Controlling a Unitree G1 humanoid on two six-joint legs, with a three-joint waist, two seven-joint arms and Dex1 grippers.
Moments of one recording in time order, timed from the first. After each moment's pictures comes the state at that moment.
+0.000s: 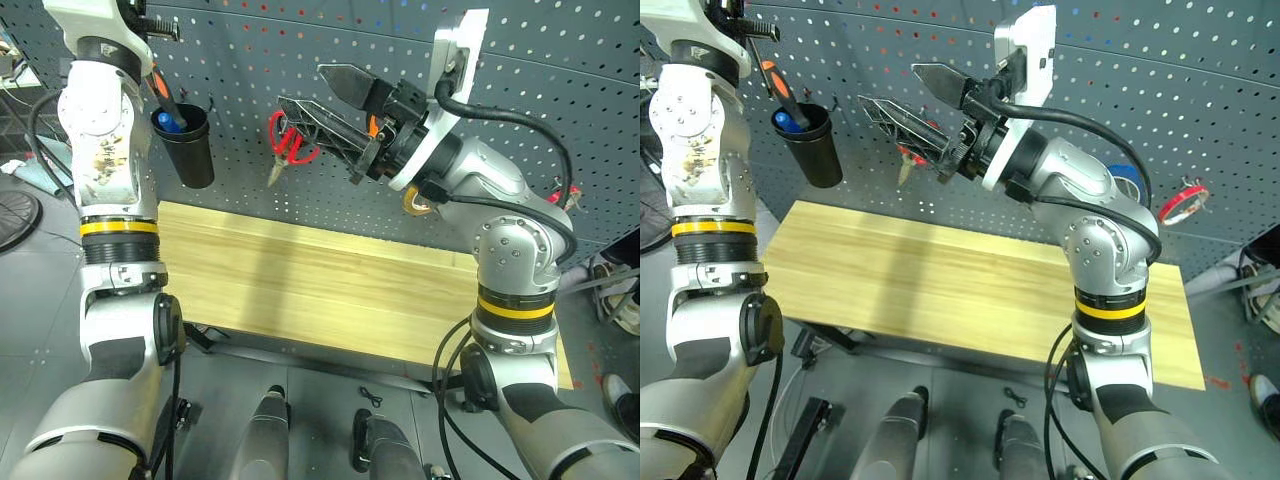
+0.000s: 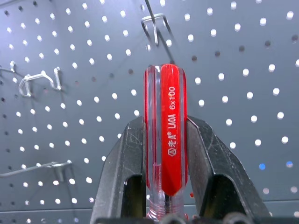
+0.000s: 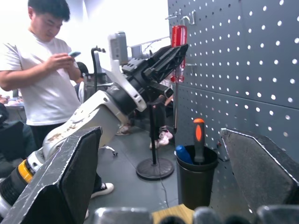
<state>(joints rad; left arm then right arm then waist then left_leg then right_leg) -1.20 0.47 0.23 0.51 -0.07 -0.14 -0.11 -0.96 -0.26 -0.05 -0.26 0.73 0.70 0.51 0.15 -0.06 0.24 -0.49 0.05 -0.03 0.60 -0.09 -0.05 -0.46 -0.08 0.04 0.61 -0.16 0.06</state>
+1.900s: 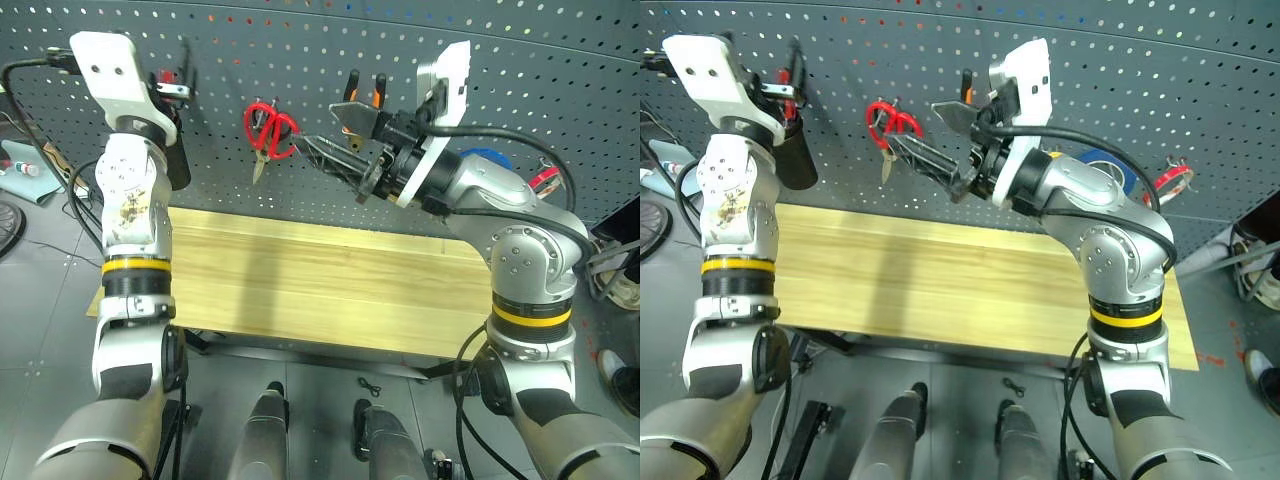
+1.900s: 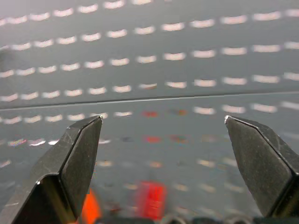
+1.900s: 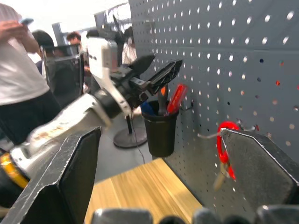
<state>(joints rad) -0.92 0.45 0.19 0.29 -0.22 0.02 -0.24 -0.85 -0.39 -0.02 -0.31 0.72 0.81 0.50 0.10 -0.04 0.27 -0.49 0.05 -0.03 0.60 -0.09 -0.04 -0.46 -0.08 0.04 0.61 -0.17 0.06</state>
